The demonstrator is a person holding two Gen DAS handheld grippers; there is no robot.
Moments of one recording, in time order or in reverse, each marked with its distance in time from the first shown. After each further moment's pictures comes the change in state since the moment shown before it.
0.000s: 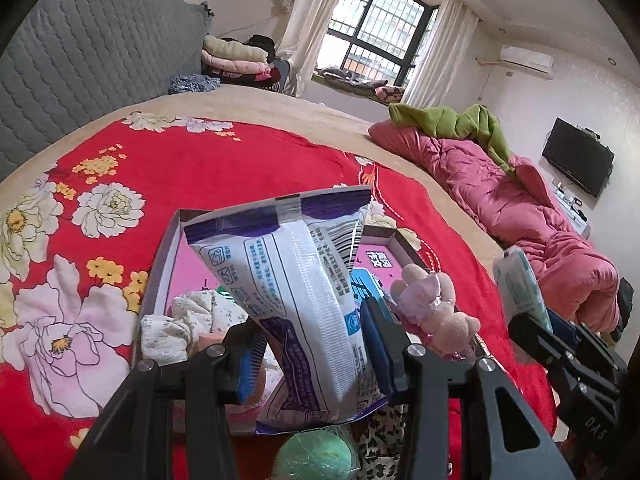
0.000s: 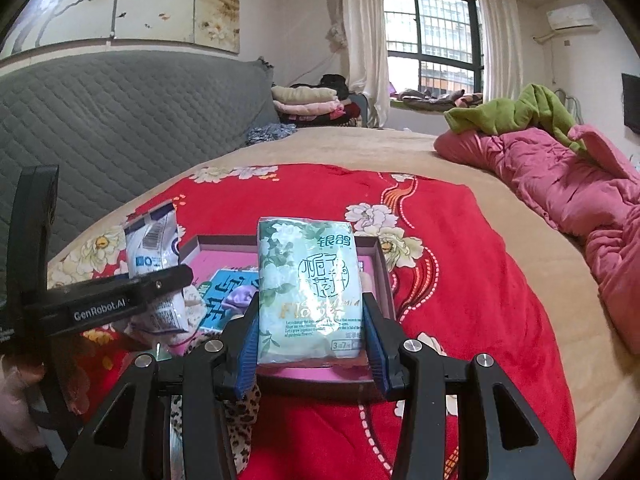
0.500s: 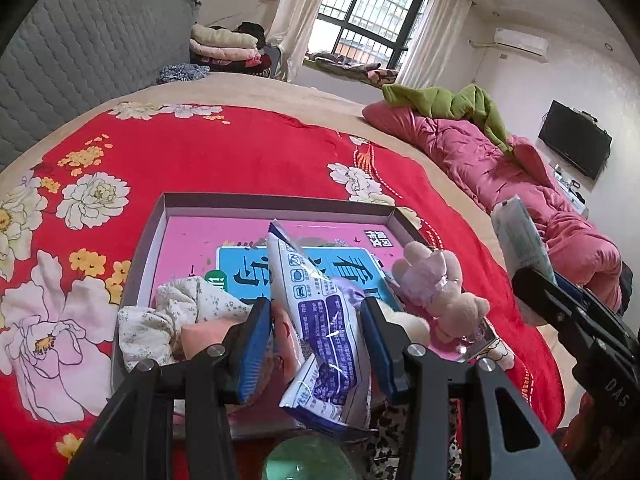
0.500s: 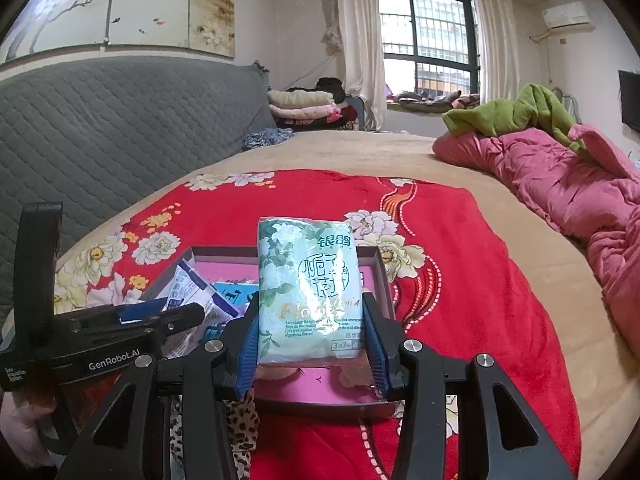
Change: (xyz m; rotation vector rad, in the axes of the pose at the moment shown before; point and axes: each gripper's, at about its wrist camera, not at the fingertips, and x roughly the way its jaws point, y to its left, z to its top) left arm 0.018 -0.002 -0.008 0.029 0.058 -0.008; right arm 0.015 -0.001 0.008 0.012 -0.008 -0.007
